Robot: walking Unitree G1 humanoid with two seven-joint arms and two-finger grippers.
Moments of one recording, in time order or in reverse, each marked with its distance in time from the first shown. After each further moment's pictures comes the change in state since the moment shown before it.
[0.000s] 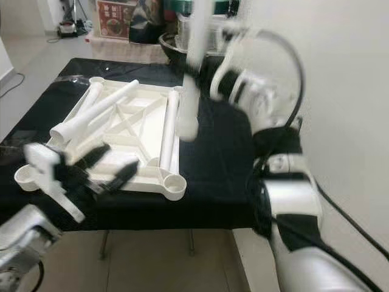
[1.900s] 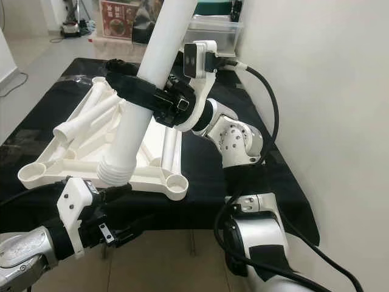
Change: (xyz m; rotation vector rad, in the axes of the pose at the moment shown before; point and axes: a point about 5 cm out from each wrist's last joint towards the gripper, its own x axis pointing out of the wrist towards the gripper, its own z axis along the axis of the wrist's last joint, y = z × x) left arm -0.024 -0.023 -0.012 0.118 0.161 -0.382; right arm -0.023 0.088 -0.072 0.307 -0.059 0.922
